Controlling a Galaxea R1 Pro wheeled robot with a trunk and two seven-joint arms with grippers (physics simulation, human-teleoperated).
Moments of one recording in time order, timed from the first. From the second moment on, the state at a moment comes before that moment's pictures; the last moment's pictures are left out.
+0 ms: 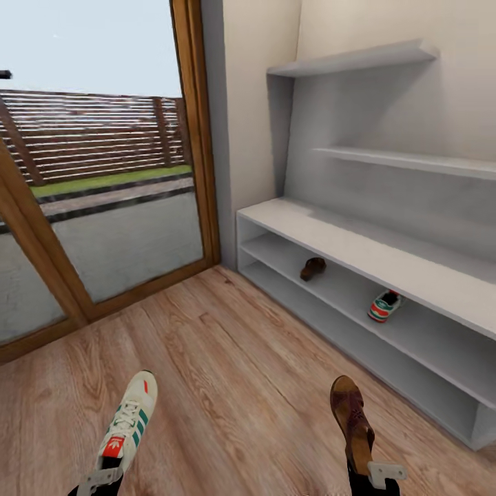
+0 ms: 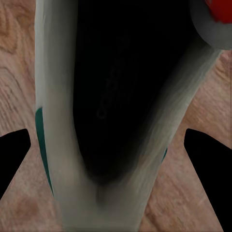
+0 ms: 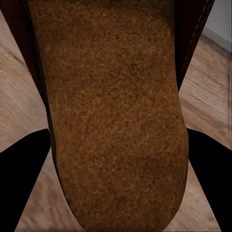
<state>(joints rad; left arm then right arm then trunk) -0.34 0.12 0.97 -0.24 -0.69 -0.47 -0.31 -0.30 -0.04 -0.28 -0.28 0.19 -0.48 -0.02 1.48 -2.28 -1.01</state>
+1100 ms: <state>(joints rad) -0.34 0.12 0.97 -0.24 -0.69 -0.47 -0.31 -0.30 -0.04 -0.28 -0.28 0.19 -0.48 -0.02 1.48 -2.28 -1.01</state>
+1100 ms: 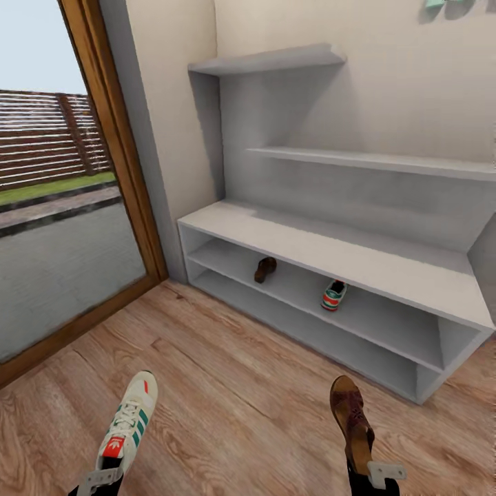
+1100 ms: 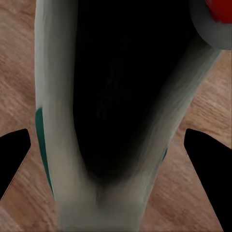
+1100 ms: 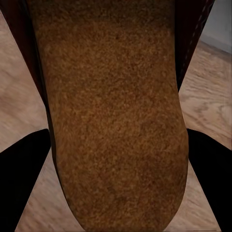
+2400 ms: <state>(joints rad) -0.34 0.12 0.97 -0.24 -0.69 -0.47 -0.31 -0.30 -0.04 -0.28 -0.28 0.19 -0.48 -0.02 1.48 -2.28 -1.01</state>
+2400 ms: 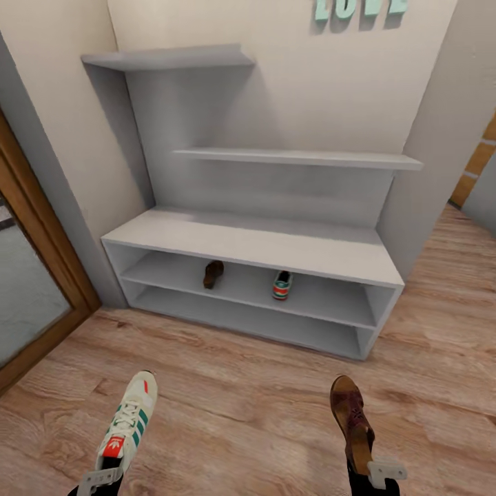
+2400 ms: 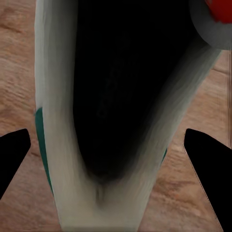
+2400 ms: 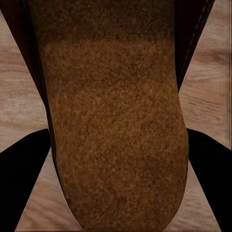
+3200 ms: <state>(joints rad) -0.34 0.12 0.97 -0.24 -0.69 -0.47 -0.31 -0.30 -0.04 -0.28 -0.28 0.19 -0.48 -0.02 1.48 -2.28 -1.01</state>
